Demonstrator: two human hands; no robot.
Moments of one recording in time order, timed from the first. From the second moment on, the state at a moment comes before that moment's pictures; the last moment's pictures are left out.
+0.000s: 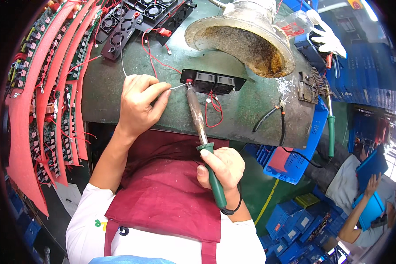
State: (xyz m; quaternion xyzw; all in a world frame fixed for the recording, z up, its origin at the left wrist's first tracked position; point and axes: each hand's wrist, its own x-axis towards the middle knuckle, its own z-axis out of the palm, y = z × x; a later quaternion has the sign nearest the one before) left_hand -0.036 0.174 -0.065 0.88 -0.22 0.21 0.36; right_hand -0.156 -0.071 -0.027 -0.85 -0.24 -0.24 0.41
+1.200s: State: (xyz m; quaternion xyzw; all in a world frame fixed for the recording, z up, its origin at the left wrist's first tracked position) left_hand -0.029 0.181 -0.076 0.87 -0.25 0.22 0.36; right_hand -0.151 -0.058 -0.018 -0.87 -0.25 -0.22 0.36
